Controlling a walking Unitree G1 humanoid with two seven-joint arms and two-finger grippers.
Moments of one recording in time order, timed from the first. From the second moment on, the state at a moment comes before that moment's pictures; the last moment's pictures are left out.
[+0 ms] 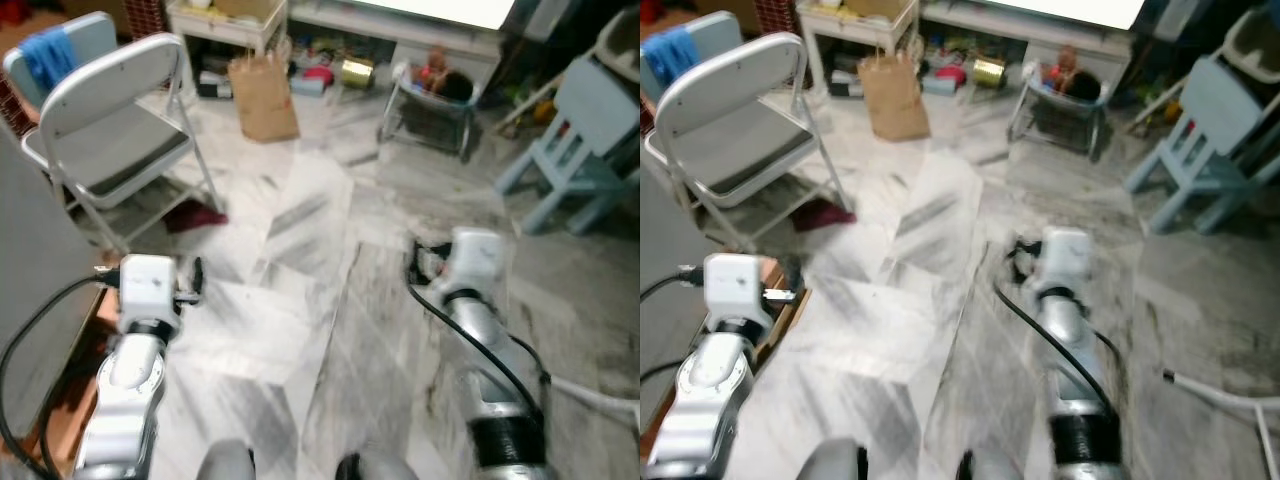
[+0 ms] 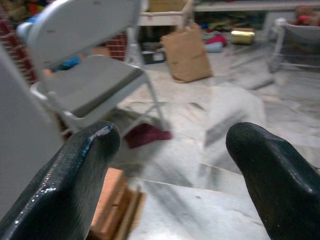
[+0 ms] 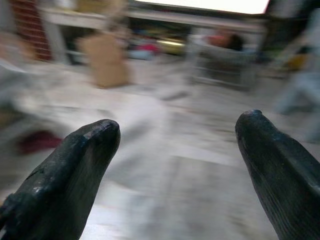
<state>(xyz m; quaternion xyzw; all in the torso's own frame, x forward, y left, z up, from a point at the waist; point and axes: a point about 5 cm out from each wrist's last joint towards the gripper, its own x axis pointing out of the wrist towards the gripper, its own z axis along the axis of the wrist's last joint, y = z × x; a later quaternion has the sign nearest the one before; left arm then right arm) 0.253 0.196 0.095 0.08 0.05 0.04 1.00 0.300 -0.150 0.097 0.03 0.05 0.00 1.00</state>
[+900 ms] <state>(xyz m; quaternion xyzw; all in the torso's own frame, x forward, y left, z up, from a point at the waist) 0.255 0.184 0.103 0.08 0.03 0.00 1.00 0.299 -0.169 0.092 0.07 0.07 -0.05 0.99</state>
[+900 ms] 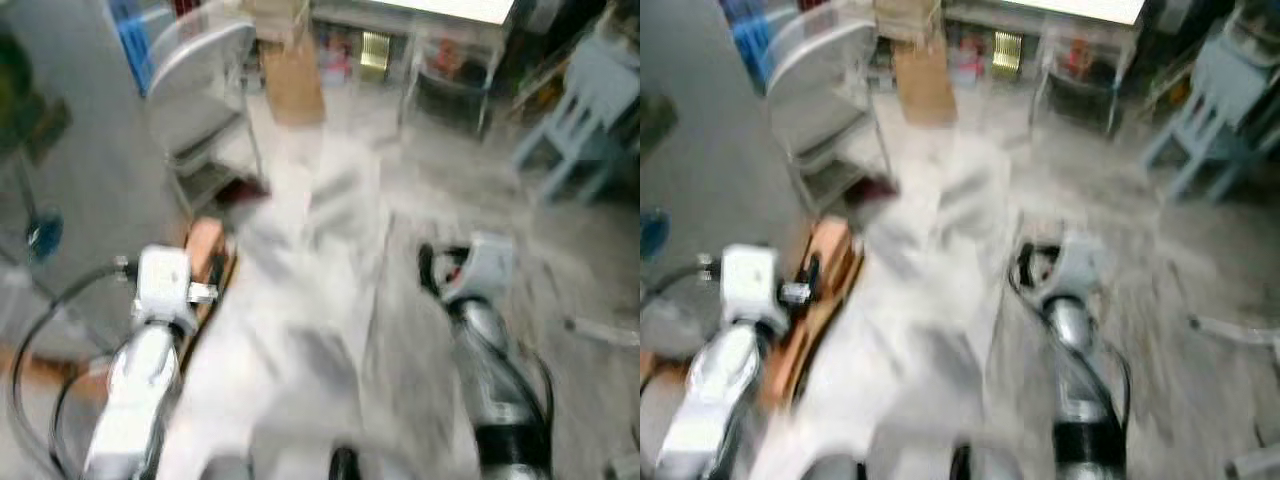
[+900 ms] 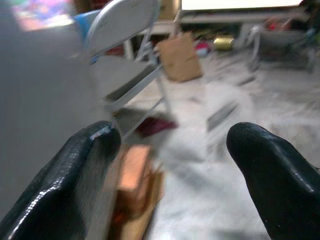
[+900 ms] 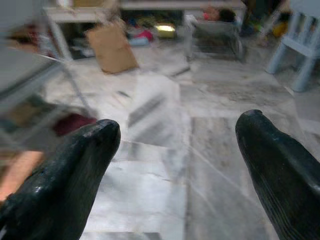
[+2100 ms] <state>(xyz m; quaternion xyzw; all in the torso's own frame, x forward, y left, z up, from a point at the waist) 0.240 0.190 0.093 0.08 0.03 -0.01 1.00 0.236 -0.181 0.068 0.04 0.11 0.04 0.99</state>
